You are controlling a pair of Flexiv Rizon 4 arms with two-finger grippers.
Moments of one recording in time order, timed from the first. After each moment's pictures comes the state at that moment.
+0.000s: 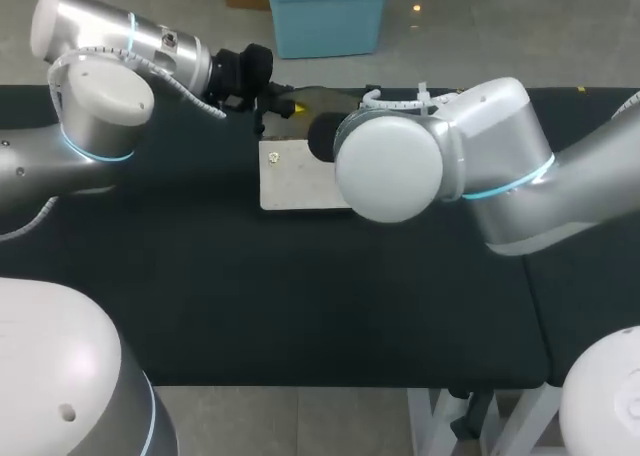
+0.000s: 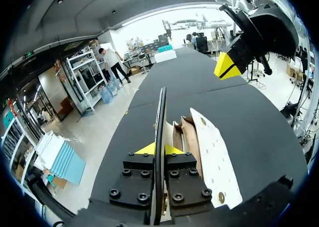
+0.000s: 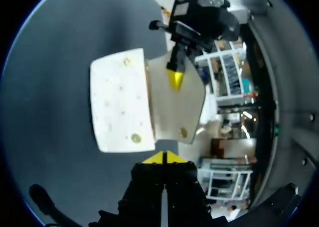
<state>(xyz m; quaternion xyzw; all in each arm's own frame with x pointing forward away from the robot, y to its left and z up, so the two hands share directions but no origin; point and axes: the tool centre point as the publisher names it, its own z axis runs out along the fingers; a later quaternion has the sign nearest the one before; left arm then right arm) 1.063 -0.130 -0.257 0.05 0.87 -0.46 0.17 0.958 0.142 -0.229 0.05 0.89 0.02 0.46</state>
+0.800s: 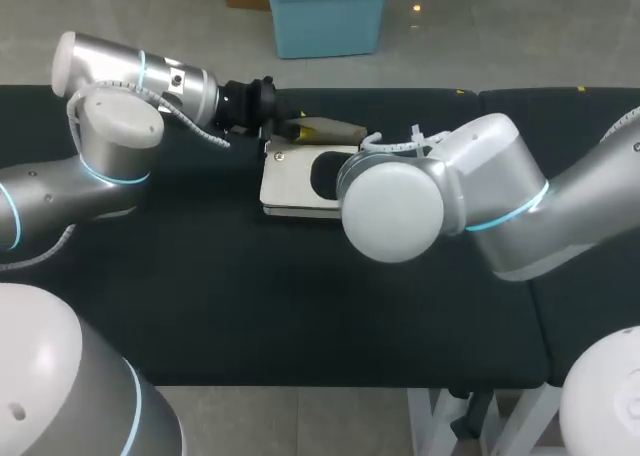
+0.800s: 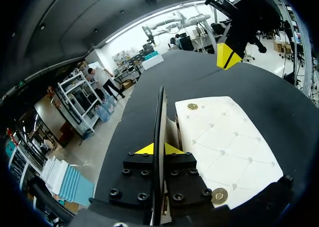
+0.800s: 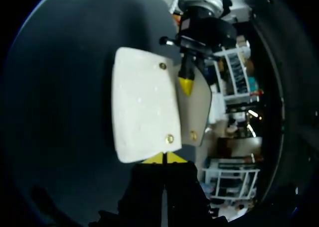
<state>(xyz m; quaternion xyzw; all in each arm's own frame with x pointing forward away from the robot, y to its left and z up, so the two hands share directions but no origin) 1.069 -0.142 -0.306 0.15 0.84 -0.48 0.20 0.937 0.141 -0.289 0.07 0.90 0.03 0.44</state>
